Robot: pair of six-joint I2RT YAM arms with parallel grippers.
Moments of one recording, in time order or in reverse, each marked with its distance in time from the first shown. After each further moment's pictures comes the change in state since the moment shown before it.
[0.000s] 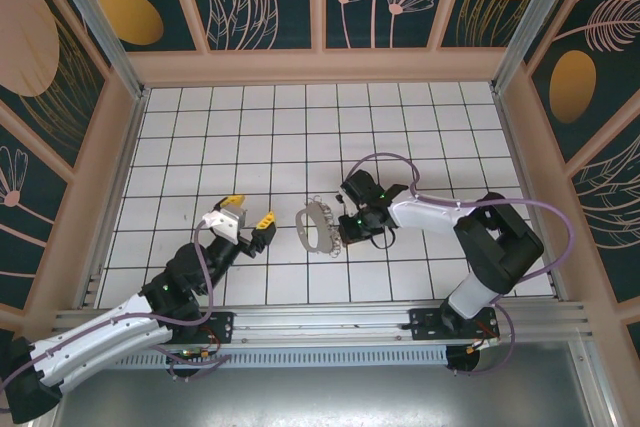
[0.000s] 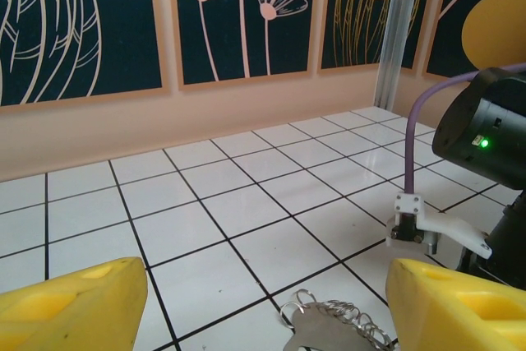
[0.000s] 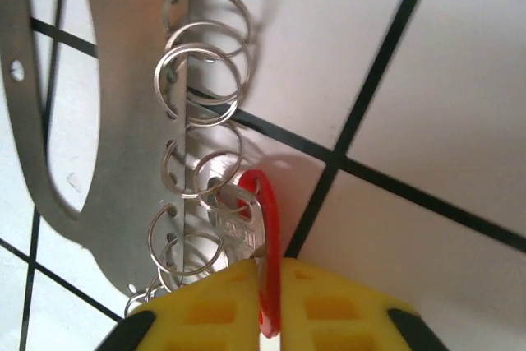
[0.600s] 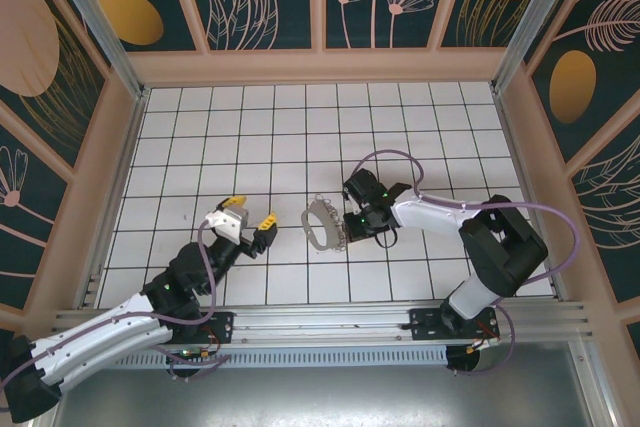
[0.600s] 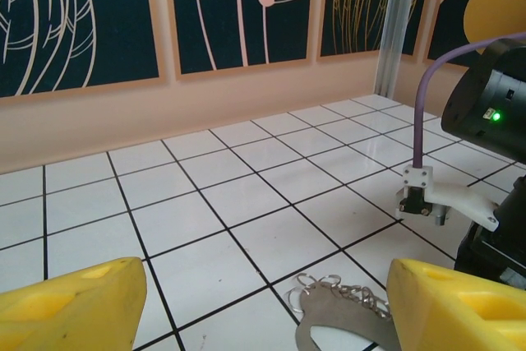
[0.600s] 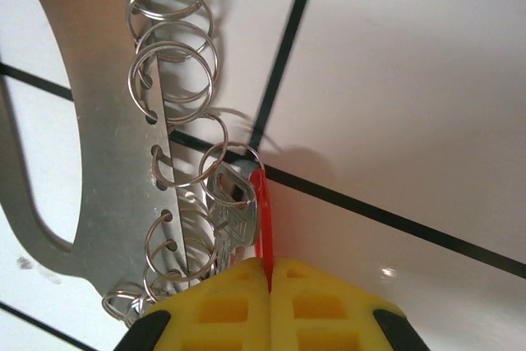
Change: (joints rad) left arm 0.000 0.027 0.000 -0.006 0.006 0.000; right arm -0.010 -0.026 0.008 -0.065 0.133 0.004
